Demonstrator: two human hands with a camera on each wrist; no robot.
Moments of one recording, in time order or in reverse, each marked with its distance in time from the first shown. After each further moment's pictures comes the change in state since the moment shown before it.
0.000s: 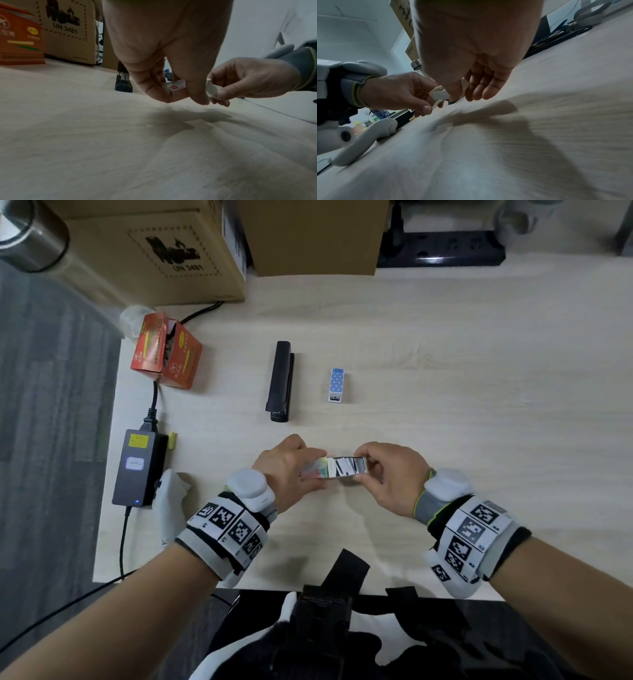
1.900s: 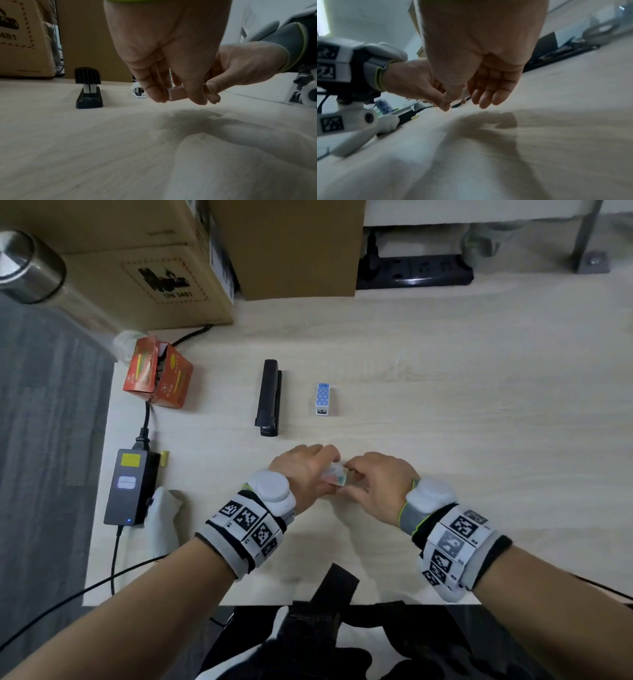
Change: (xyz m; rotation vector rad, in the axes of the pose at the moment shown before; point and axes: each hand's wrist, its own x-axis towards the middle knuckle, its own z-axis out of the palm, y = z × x) left_hand 0.018 0.037 -0.002 0.194 -0.076 0.168; right_hand -0.002 -0.008 -0.004 -0.150 -0.032 0.038
